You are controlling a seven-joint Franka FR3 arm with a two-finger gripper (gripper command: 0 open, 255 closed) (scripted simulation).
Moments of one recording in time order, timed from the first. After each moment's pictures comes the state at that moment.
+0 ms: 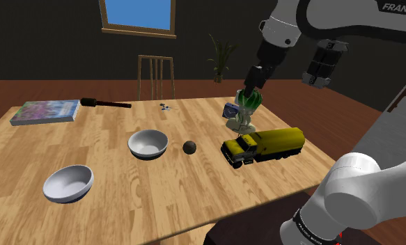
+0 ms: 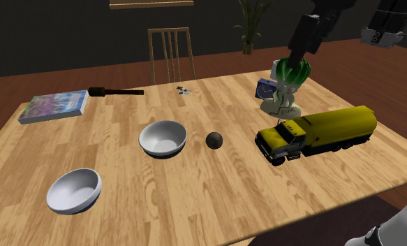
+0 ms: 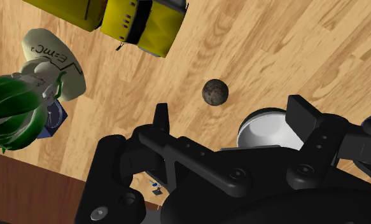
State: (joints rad) arm 0.02 -0.76 0.06 -2.30 -0.04 1.71 -0.03
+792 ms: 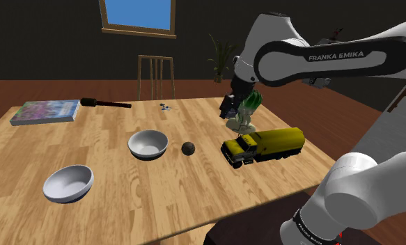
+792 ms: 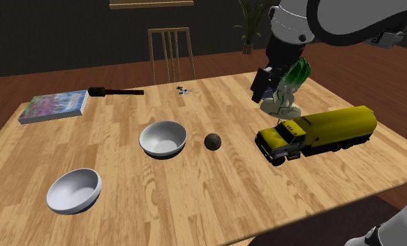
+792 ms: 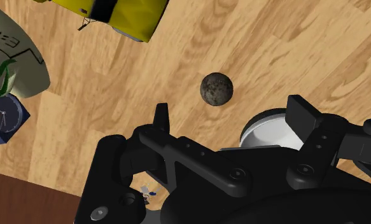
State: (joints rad) arm 0.03 -0.59 0.06 -2.49 -0.03 2.10 -0.04
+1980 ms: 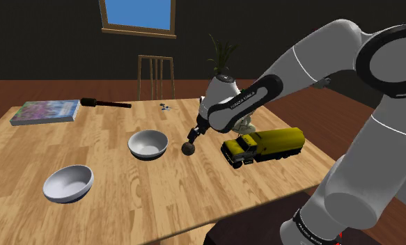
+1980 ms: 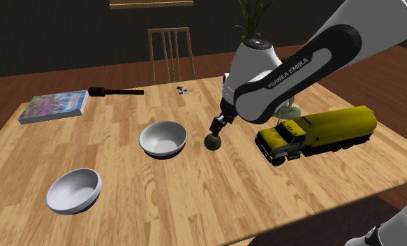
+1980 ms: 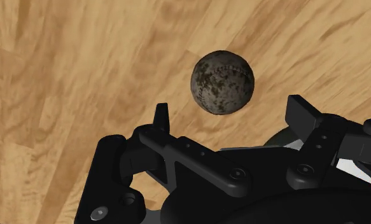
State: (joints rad) arm 0.03 0.05 0.06 -2.45 -0.05 2.76 -0.05
